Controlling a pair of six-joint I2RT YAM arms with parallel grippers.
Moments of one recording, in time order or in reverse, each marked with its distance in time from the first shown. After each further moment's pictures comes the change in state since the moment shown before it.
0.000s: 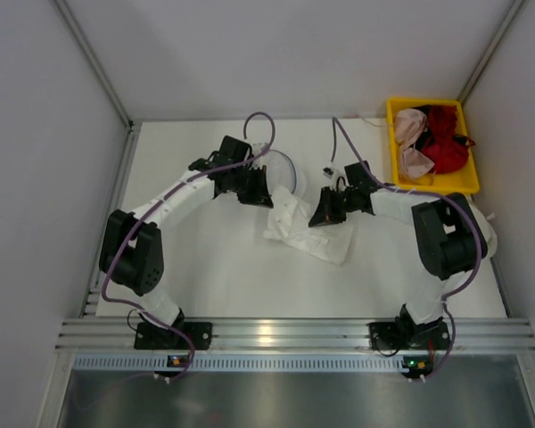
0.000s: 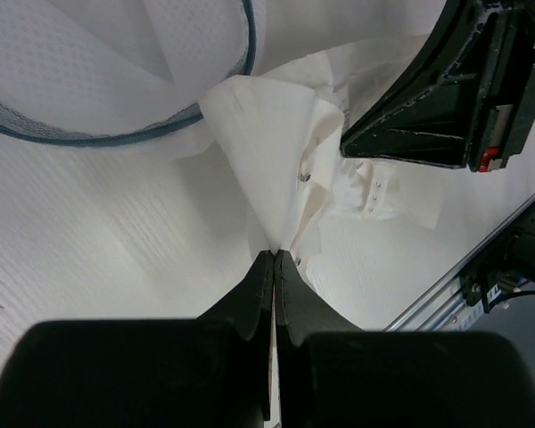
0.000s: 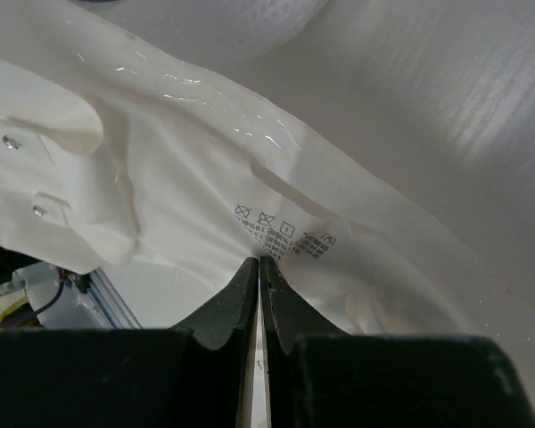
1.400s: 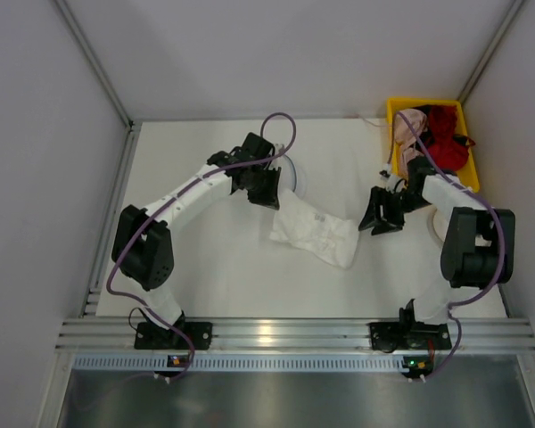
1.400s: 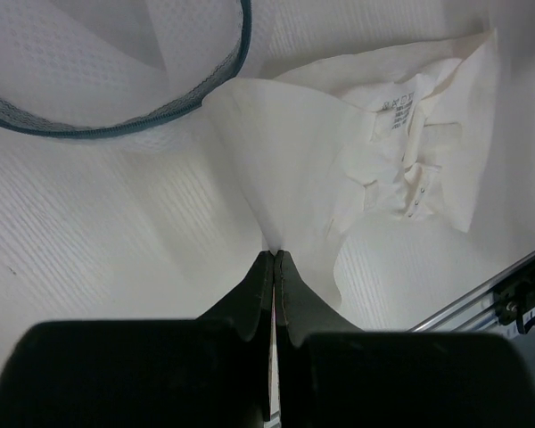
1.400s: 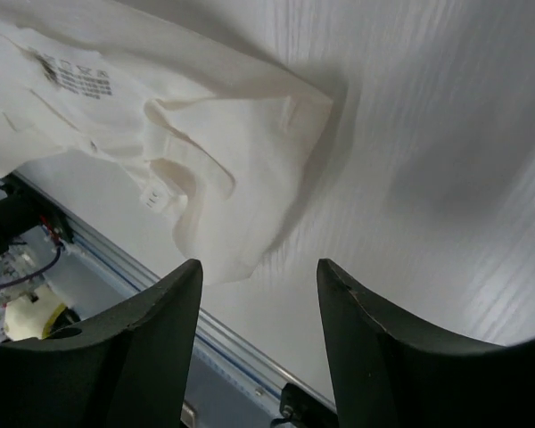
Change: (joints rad) left arm -0.123 0.072 0.171 -0.185 -0.208 -0.023; right arm -0.409 -0.126 0.121 -0.686 0.060 -0.375
